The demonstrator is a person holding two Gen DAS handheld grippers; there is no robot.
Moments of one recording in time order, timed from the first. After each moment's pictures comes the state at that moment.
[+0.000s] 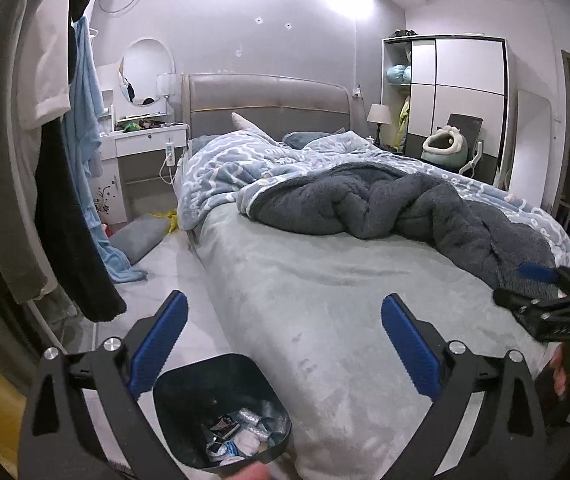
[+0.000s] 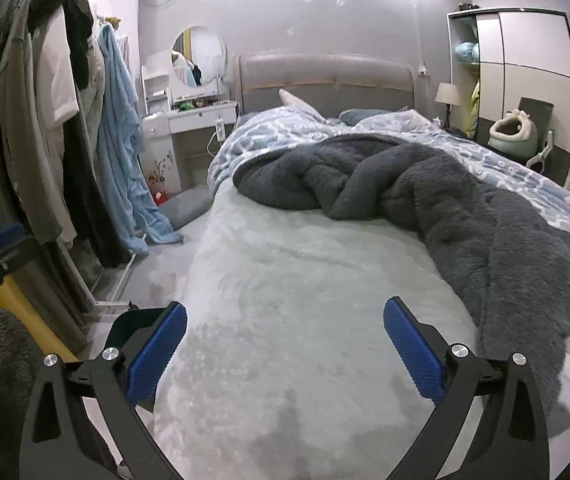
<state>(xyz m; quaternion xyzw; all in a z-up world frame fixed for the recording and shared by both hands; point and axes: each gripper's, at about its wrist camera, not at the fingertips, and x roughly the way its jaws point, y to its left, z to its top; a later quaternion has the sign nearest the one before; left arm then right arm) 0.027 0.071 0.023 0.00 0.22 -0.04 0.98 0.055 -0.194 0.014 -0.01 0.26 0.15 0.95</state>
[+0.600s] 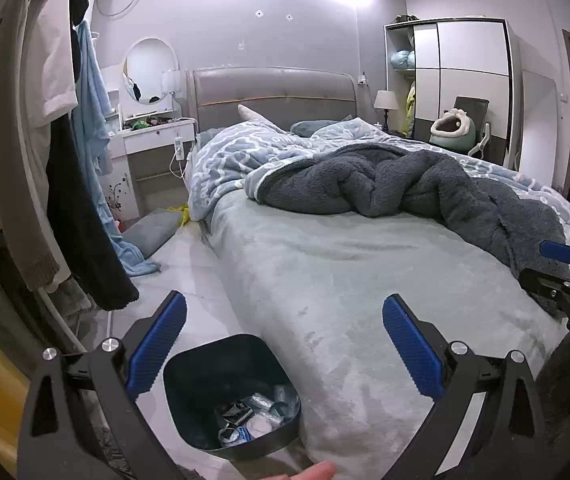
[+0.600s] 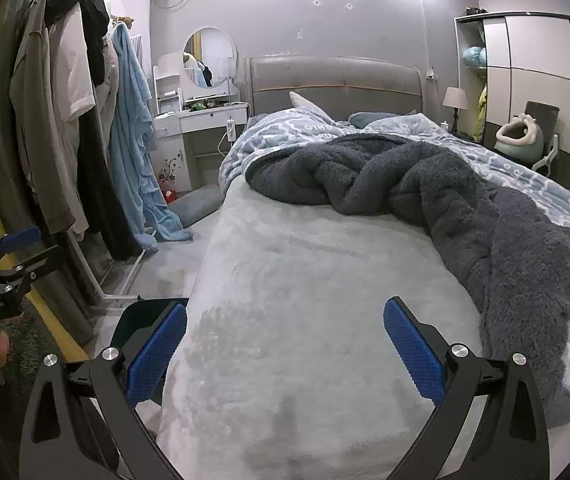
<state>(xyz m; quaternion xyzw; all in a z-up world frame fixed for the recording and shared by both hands) 0.010 0.058 0.003 0.02 0.23 -0.01 0.97 0.032 -0.193 -0.012 -0.02 0.25 0.17 0.95</state>
